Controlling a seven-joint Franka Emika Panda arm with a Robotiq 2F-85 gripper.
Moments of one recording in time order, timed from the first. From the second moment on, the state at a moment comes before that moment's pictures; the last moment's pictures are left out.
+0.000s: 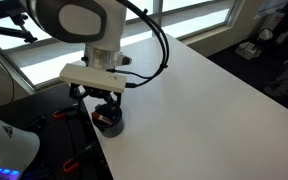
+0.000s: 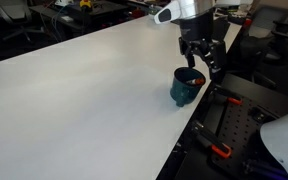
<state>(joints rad) 0.01 -0.10 -0.04 -2.77 -0.22 2.25 -0.88</state>
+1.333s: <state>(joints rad) 0.01 -0.05 -0.04 -2.77 -0.22 2.31 -0.91</state>
